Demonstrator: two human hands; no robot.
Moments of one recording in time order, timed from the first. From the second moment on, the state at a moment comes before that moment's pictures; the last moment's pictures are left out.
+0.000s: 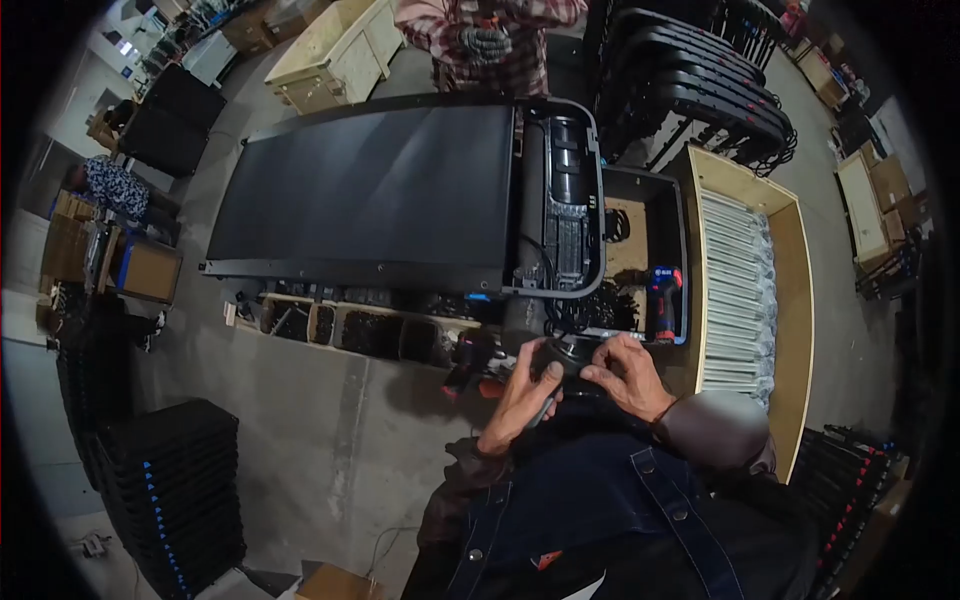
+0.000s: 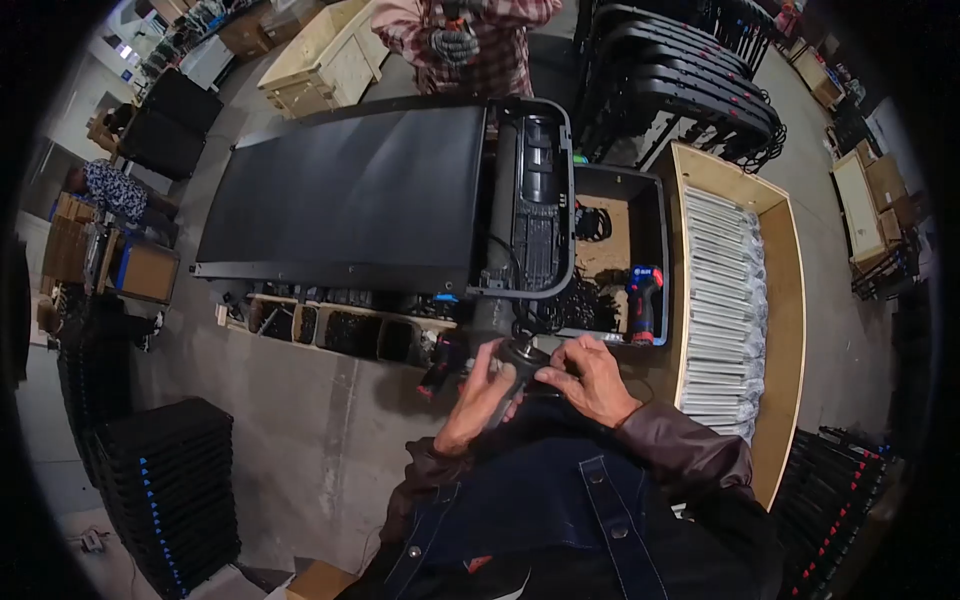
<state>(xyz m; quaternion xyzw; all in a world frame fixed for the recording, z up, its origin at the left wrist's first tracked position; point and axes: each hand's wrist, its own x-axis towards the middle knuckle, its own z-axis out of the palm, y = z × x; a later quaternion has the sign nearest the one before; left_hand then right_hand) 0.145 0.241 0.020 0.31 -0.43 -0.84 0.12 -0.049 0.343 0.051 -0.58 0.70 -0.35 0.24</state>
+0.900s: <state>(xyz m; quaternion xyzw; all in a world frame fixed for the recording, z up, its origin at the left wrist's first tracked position) -0.117 -0.184 -0.038 0.34 -0.89 -0.02 0.31 -0.428 -0.077 -0.059 -0.28 0.78 -0.53 0.18</state>
